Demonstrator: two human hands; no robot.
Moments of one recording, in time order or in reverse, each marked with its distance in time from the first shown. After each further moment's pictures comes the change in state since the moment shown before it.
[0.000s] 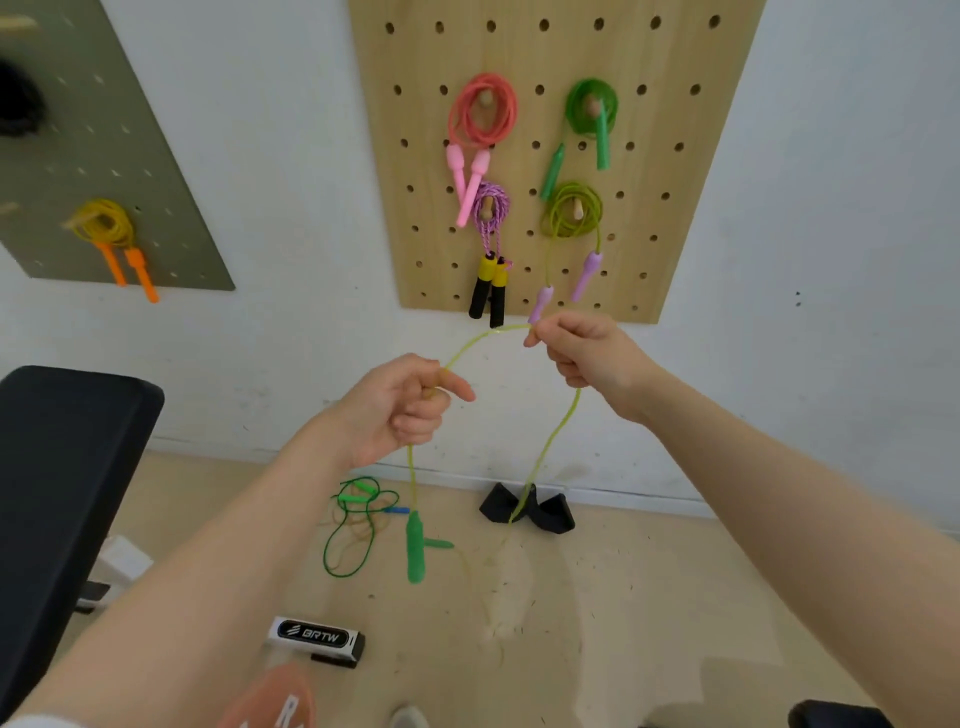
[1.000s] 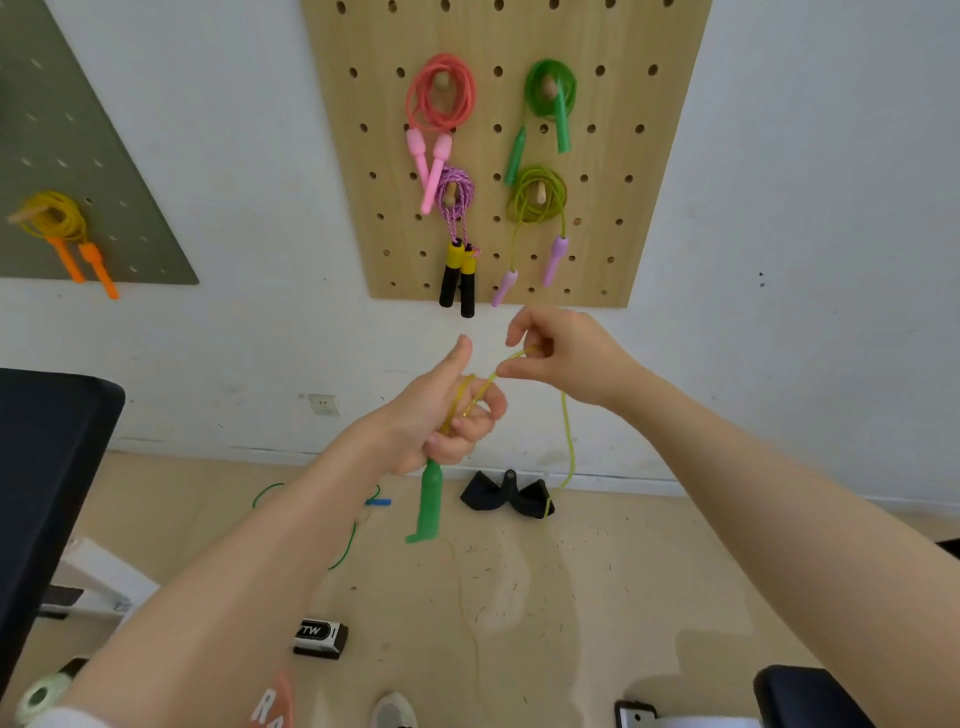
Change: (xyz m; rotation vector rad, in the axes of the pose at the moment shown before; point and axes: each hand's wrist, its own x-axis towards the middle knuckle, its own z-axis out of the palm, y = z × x) left_hand 0.030 -0.014 0.073 0.065 -0.058 -0.197; right_hand -0.023 0.005 -0.021 -0.504 -0.020 -0.202
